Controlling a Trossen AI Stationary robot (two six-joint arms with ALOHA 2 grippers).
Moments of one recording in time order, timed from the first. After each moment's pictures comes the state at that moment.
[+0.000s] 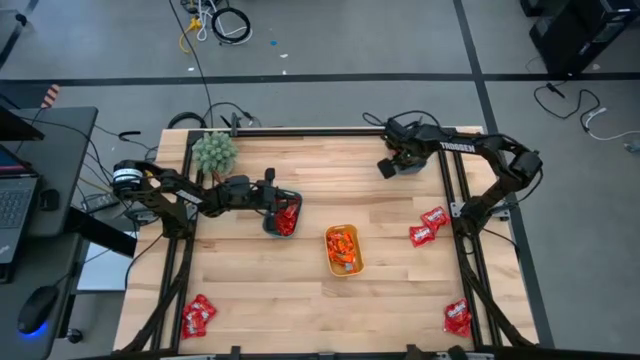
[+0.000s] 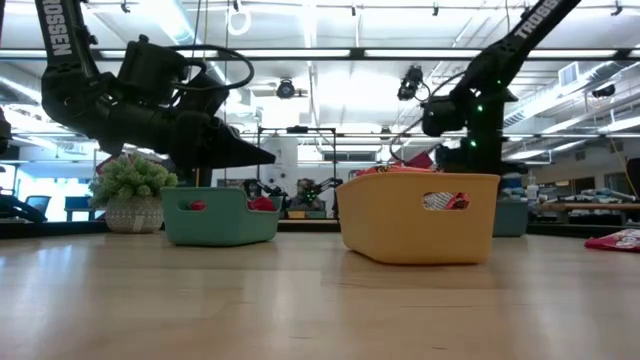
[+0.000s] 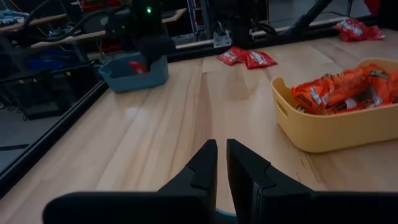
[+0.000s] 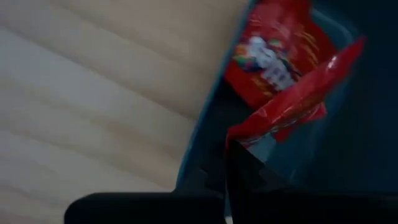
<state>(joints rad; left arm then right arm) 0.24 1.54 0.27 1.11 0.14 0.20 -0.75 1.59 0.91 -0.72 0.19 0.37</state>
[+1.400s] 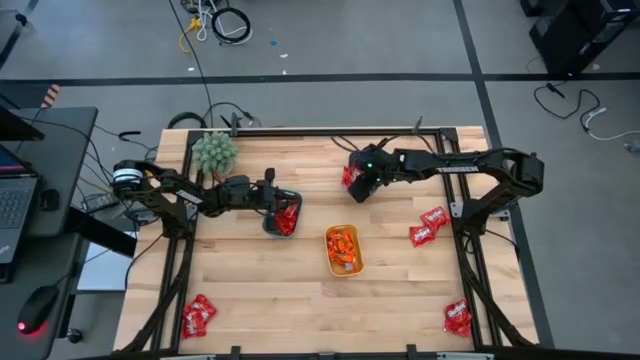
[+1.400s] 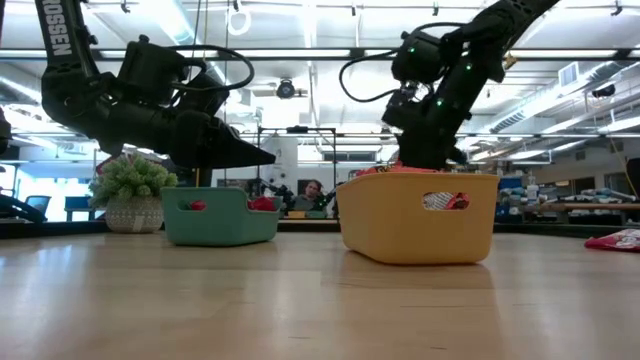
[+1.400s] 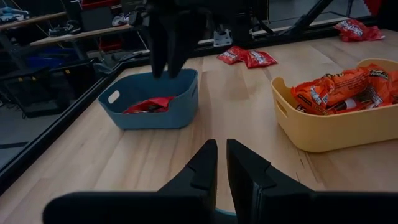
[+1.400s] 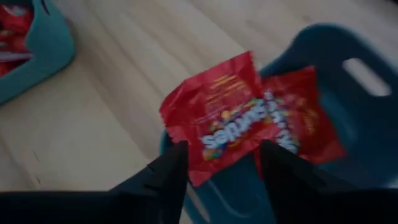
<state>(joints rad) 0.24 1.54 0.27 1.10 0.13 0.20 -0.34 1.52 0.92 -0.38 0.08 0.43</state>
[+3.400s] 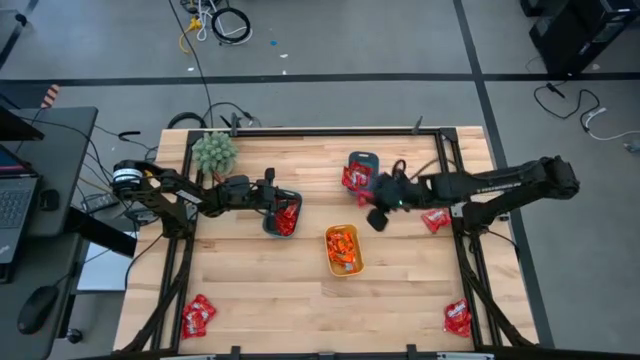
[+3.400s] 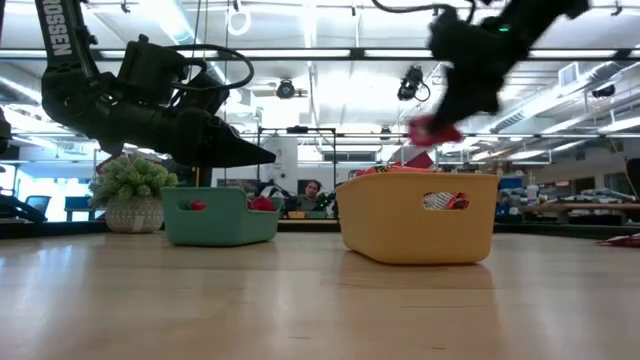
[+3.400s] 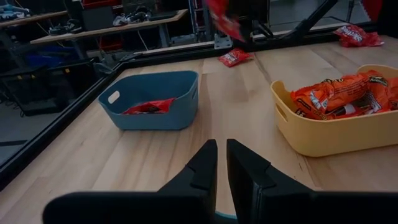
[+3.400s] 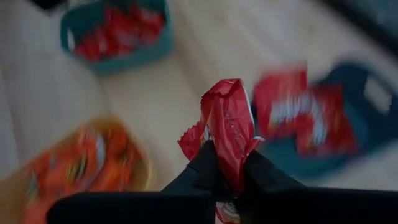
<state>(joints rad) 0.24 1.54 0.27 1.11 0.13 0.17 0.01 1.21 0.83 -0.49 0.31 0.50</state>
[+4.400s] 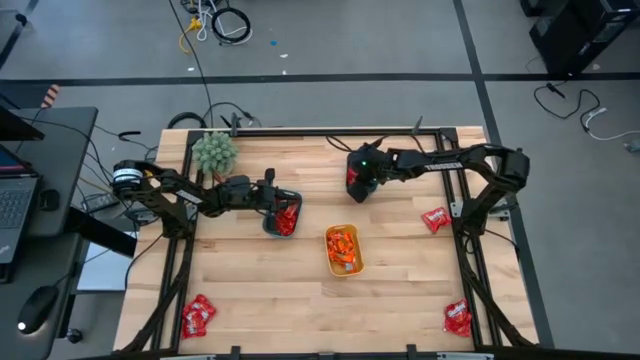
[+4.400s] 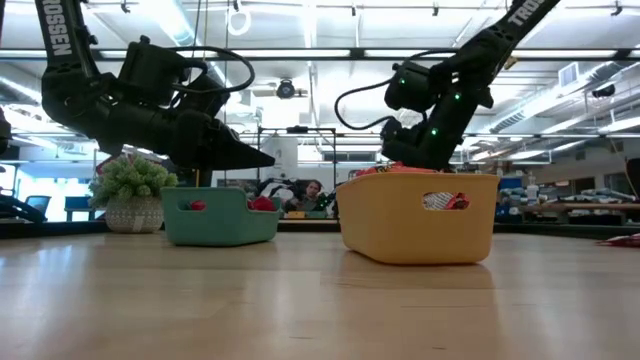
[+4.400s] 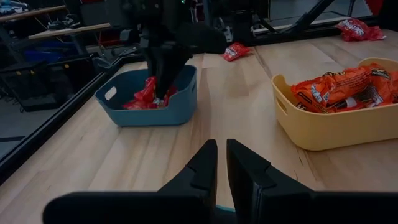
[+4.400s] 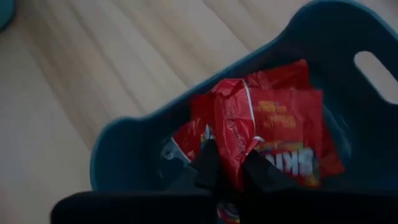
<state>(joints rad) 0.24 1.54 0.27 1.09 0.13 0.18 -0.41 1.65 0.90 -0.28 0.08 0.26</state>
